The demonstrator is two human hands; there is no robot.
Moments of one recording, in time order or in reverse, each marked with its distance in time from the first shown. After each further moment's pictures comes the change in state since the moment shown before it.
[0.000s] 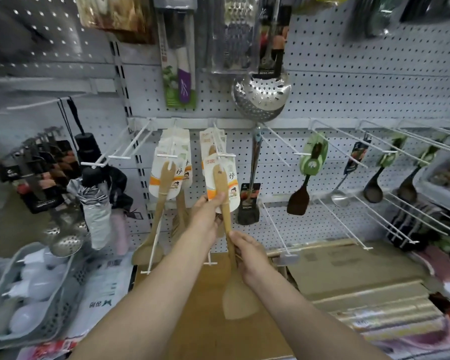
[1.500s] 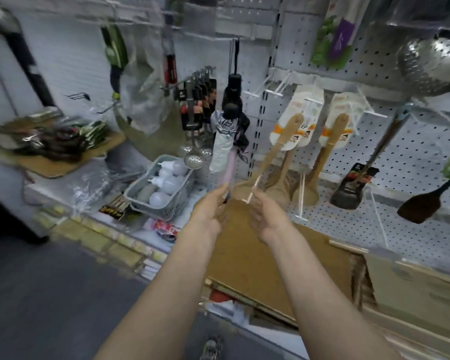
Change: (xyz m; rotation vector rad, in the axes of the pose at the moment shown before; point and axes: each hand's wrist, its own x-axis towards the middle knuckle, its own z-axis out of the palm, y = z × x) left_hand -0.150 0.021 -0.186 -0.125 0.459 -0.088; right_hand -0.101 0.048 0.131 -0.315 -0.305 0.272
